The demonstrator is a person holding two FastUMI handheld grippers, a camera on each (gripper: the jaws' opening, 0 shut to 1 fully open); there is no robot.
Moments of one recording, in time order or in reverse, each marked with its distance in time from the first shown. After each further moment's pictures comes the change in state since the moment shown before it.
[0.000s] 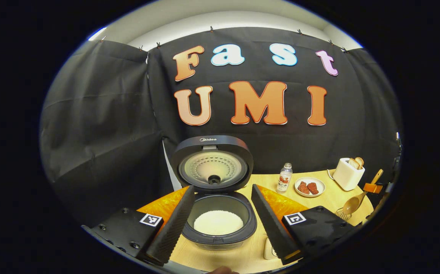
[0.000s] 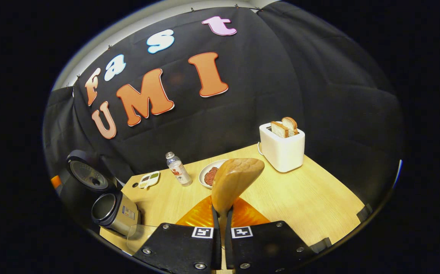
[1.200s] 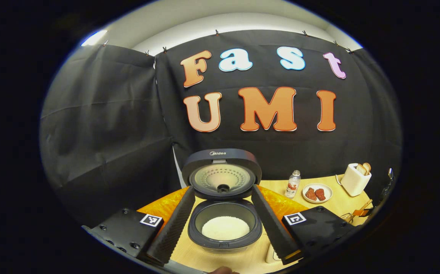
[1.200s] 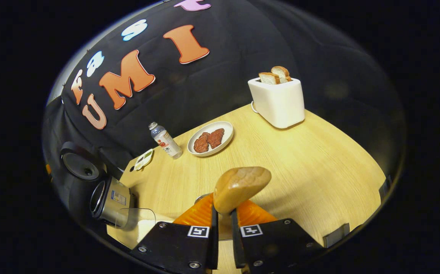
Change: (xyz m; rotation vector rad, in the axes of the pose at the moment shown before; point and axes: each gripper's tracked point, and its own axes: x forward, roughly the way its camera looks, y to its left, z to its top) left arm 0.011 0.015 0.046 -0.046 -0.037 0.034; right arm 0.027 -0.041 -0.087 0.136 0.234 0.039
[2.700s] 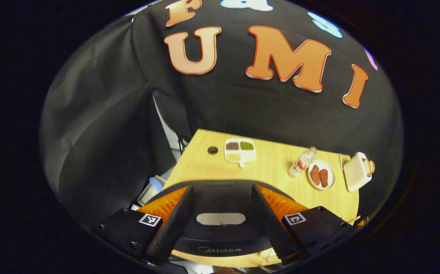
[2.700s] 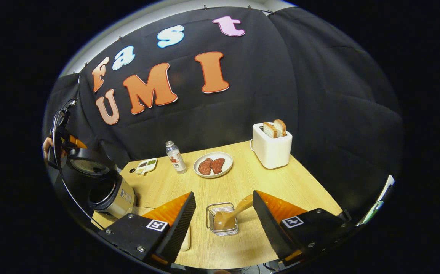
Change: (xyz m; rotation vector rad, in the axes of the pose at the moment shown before) left arm 0.148 0.013 -0.083 -0.014 0.698 -0.004; right arm -0.114 0.042 0.055 -0.250 -0.201 -0.057
